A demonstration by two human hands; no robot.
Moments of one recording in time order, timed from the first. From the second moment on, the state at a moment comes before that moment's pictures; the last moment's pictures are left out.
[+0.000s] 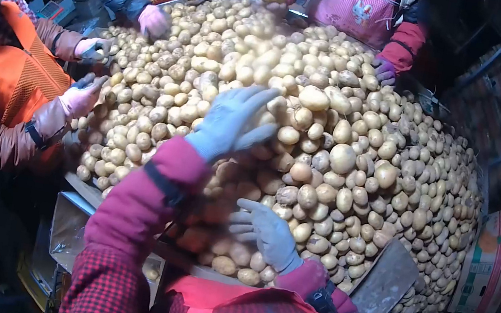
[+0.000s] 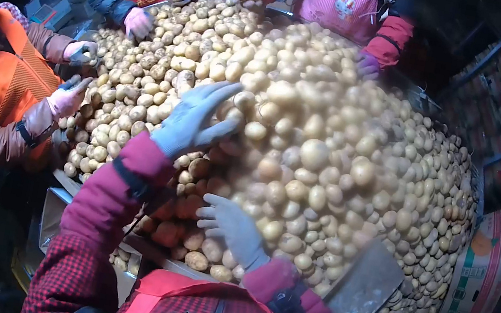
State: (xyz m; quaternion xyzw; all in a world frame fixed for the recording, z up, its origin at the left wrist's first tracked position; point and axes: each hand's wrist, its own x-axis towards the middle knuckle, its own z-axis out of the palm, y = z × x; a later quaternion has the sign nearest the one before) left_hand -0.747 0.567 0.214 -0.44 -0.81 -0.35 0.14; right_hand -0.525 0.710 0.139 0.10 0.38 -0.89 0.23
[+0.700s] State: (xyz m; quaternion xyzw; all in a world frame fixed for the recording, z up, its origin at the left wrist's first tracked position) left_hand -0.724 0.495 0.201 -0.45 -0.85 -0.24 0.17; right_hand -0.525 0.712 0.142 0.11 0.29 -0.92 0.23
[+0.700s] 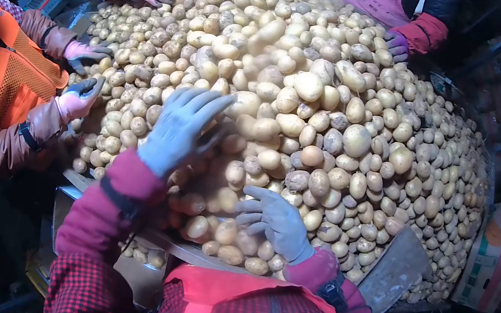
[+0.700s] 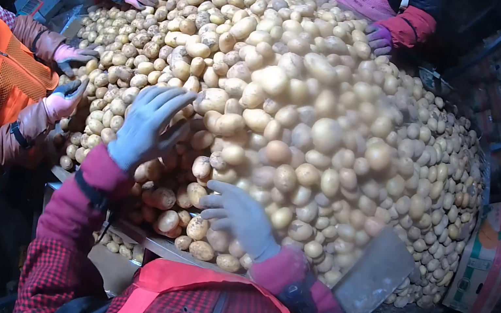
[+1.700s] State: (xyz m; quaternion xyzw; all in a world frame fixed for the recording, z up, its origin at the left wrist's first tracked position) left_hand -0.638 0.499 0.210 -0.52 -0.75 -0.41 -0.06; right_hand -0.522 0.679 0.185 0.19 0.31 -0.91 0.19
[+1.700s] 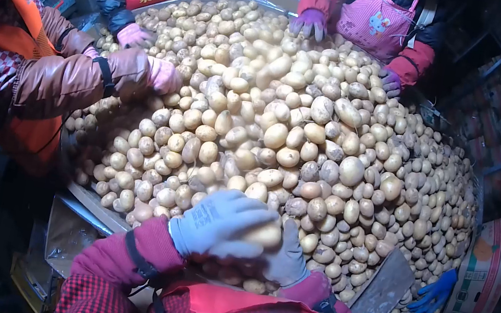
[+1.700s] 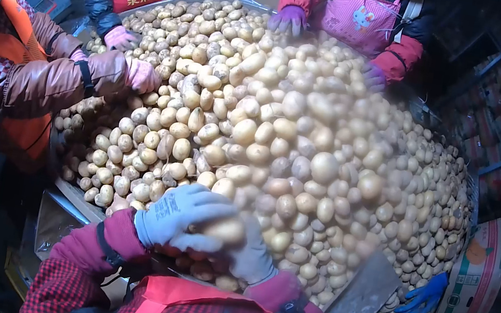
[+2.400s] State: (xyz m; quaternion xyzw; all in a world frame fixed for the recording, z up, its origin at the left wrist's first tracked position) left_hand -0.885 0.501 0.136 -0.22 -0.90 -0.37 -0.07; right_hand -0.505 0.702 0.156 0.10 0.40 -0.89 0.18
